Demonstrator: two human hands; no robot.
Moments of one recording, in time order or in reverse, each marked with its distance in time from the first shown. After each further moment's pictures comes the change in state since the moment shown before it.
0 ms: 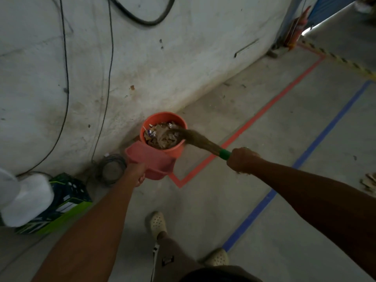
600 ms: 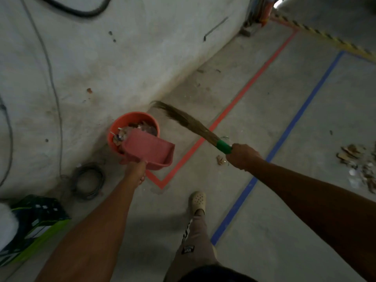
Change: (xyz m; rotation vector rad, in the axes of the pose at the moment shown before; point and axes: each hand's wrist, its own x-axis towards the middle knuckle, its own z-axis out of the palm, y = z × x) left_hand 0.036 0.067 0.152 0.050 0.013 0.187; right_hand 0.077 0.142 0.001 0.271 -0.002 0.139
